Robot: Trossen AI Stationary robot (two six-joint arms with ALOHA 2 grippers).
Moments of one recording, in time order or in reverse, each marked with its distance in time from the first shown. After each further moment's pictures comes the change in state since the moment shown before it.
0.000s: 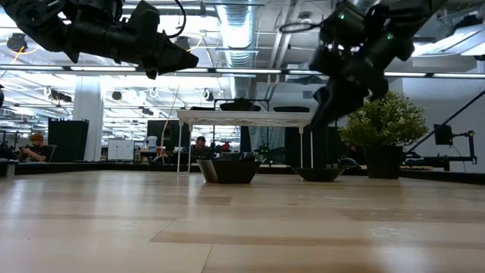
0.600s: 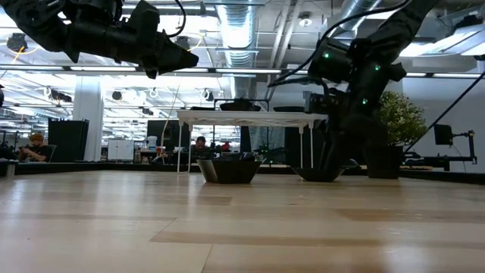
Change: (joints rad) left arm 0.000 0.000 0.000 0.006 0.000 0.000; right arm 0.004 0.222 0.001 -0.023 0.138 0.000
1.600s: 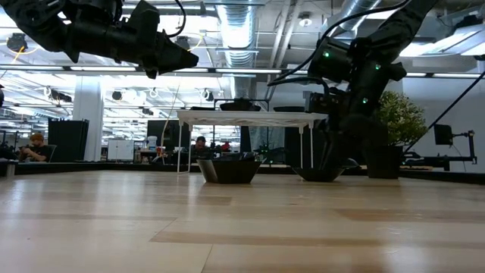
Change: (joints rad) left arm 0.000 0.000 0.000 0.000 0.000 0.000; right arm 0.000 -0.001 0.000 -0.002 0.002 0.003
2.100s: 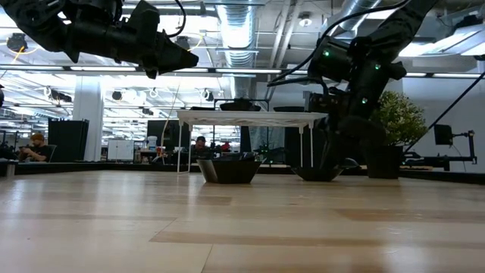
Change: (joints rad) left arm 0.000 0.000 0.000 0.000 0.000 0.000; right arm 0.000 -0.003 0.002 -0.002 0.046 -0.001
